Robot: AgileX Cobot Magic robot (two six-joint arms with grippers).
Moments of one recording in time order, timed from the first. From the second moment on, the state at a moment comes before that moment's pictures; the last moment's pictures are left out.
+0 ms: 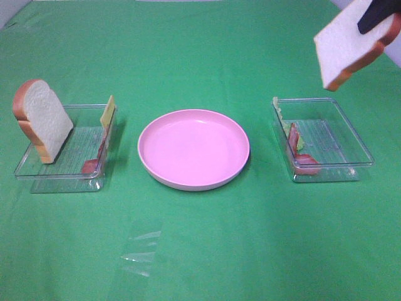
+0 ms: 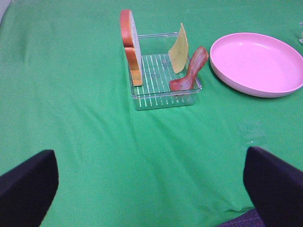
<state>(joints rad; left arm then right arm) 0.05 -0.01 -0.52 -0.18 1.09 0.12 -0.07 1.75 -1.67 0.38 1.21 -0.16</state>
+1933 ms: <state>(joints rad) 0.05 -0.01 -0.52 -0.18 1.09 0.12 0.31 2.27 -1.59 0.96 0.84 -0.37</state>
